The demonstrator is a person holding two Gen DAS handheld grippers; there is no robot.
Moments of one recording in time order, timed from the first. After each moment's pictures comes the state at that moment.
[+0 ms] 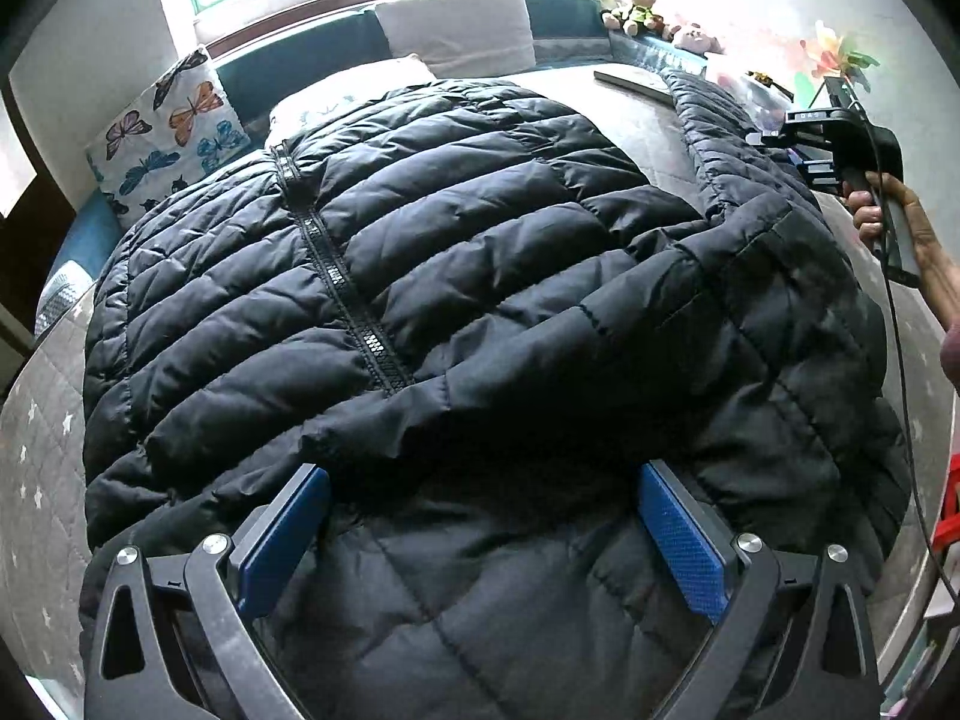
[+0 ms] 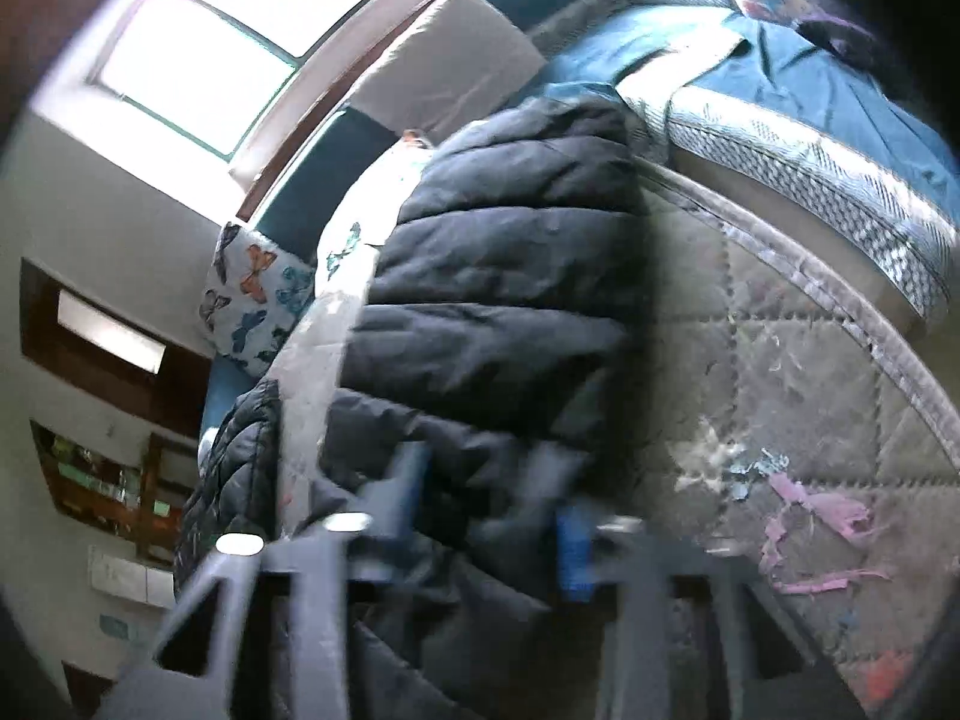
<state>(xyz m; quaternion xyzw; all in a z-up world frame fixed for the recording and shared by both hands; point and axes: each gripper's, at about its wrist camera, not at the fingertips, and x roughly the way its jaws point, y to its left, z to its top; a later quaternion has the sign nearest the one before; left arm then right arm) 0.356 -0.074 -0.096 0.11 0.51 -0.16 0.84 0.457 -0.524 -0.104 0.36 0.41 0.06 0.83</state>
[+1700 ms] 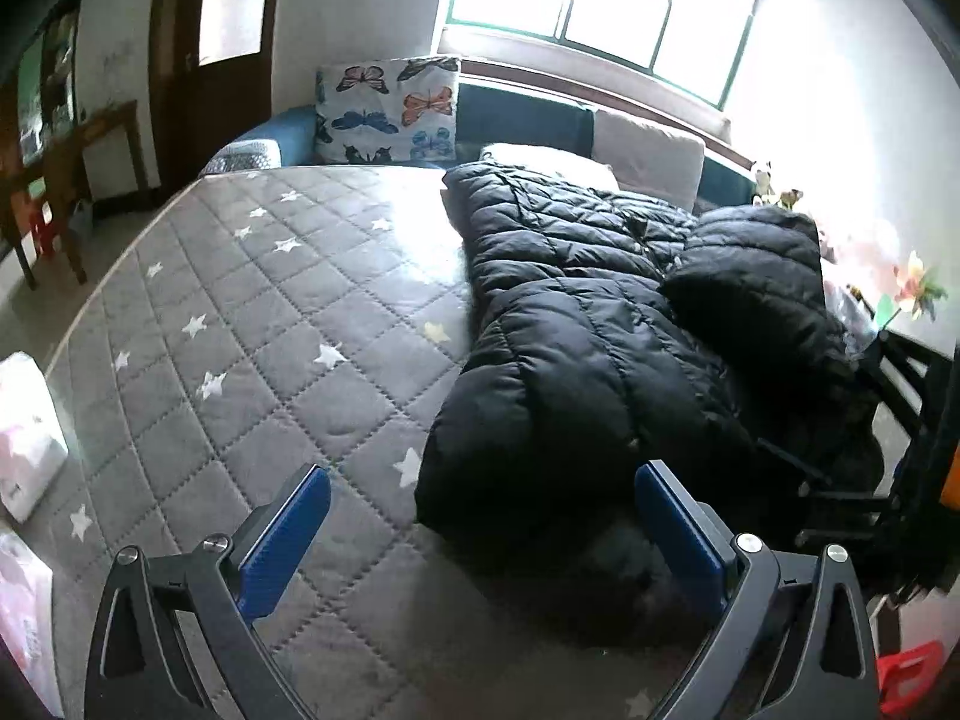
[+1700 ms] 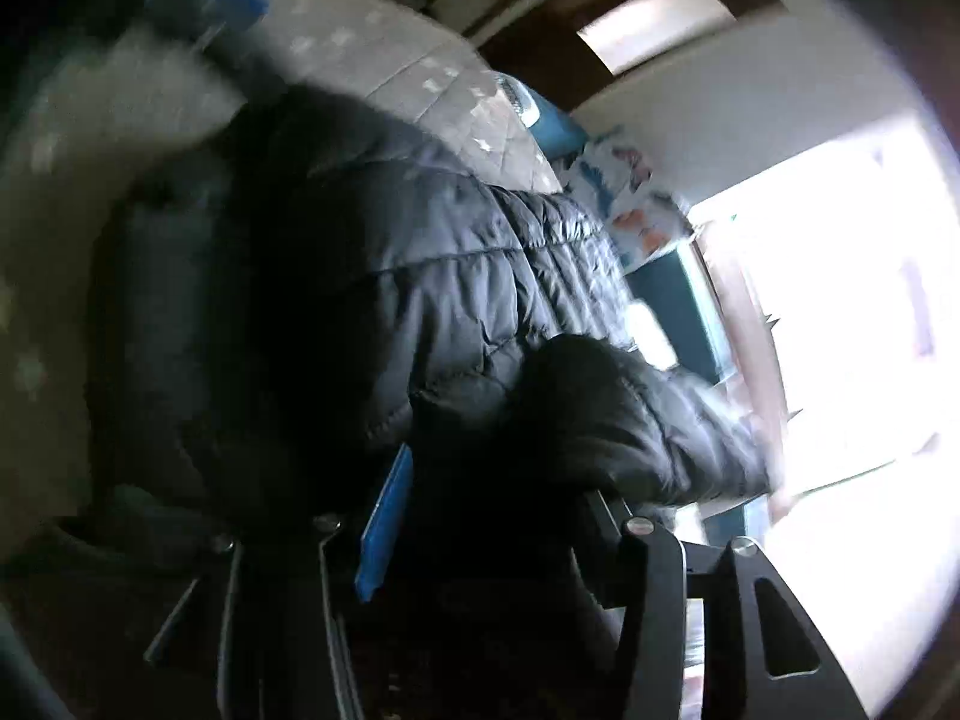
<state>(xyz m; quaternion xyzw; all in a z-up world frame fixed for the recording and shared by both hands) 0.158 0.187 -0.063 -0.10 0.41 -0.01 0.91 0.152 -0.031 -0.078 -0.57 0.20 0.21 0.77</state>
